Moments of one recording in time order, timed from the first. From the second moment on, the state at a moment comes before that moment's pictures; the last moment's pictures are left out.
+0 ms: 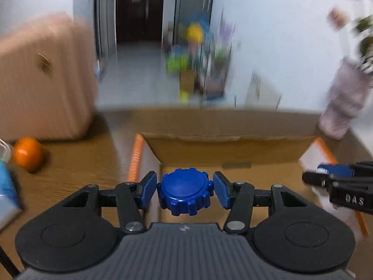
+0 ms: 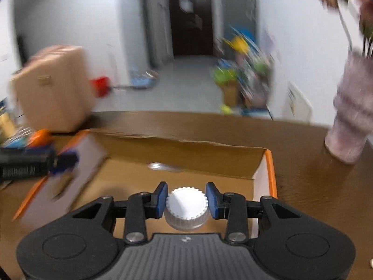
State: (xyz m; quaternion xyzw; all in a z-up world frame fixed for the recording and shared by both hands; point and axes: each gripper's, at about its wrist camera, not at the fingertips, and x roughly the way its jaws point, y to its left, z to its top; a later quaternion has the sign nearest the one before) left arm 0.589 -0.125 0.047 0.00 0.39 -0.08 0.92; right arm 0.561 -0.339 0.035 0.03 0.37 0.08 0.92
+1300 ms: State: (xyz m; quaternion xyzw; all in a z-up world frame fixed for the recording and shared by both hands) left arm 0.249 -0.017 0.153 0.03 0.15 -0.10 0.98; right arm 0.251 -0.348 0.172 -0.05 0.15 0.10 0.98
